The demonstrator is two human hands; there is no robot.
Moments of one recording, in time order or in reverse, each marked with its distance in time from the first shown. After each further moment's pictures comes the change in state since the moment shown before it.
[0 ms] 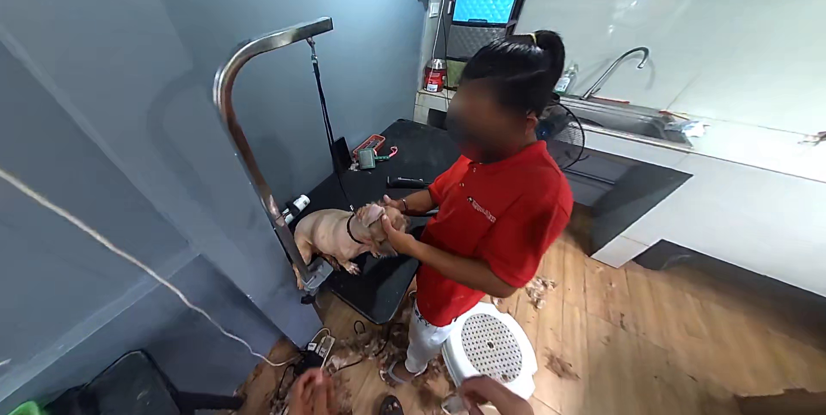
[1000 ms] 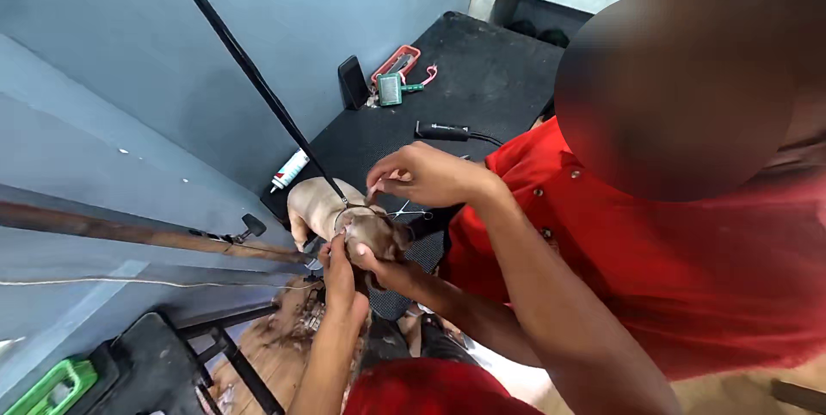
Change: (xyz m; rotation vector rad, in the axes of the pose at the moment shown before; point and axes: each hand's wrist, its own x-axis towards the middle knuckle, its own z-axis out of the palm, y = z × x) left_hand 0.234 0.138 0.184 -0.544 0.237 -0.529; right_hand 0.487 -0.058 -0.081 -0.092 -0.616 -0.457
